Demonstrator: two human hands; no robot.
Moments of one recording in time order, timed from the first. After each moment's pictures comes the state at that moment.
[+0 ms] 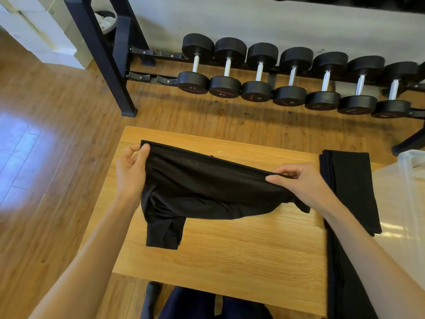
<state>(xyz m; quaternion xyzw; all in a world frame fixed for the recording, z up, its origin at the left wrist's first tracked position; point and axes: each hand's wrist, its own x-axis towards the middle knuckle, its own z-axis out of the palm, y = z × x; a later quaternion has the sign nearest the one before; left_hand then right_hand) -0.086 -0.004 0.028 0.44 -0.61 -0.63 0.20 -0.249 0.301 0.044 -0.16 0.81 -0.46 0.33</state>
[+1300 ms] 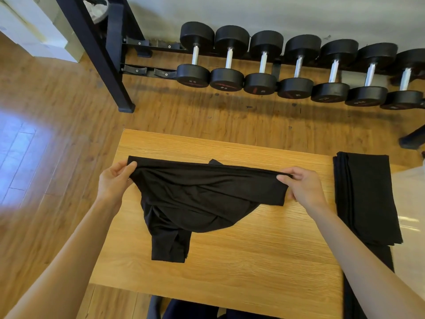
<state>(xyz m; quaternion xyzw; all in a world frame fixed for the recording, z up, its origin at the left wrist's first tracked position) -0.070 -0.079 -0.022 0.51 -0.60 -0.61 0.09 -0.267 0.277 -0.036 0.05 0.85 -0.45 0.26</state>
